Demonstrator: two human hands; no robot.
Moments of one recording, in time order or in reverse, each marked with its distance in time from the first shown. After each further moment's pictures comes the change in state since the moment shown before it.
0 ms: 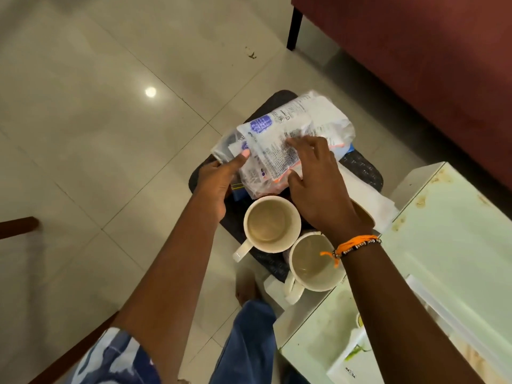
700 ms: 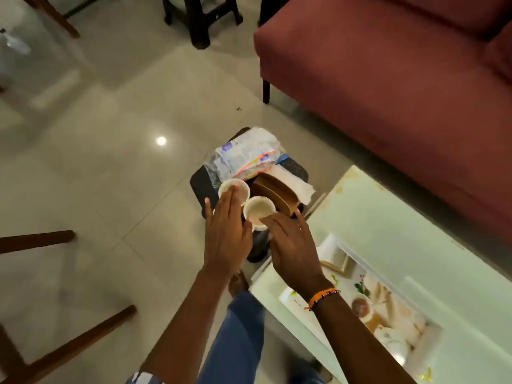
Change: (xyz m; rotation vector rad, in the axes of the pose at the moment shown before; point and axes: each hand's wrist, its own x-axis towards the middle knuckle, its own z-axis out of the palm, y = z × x) left_hand -0.259 -0.057 0.011 1.052 0.111 0.973; right_hand -0.230 -0.016 -0.090 -0.255 0.101 -0.253
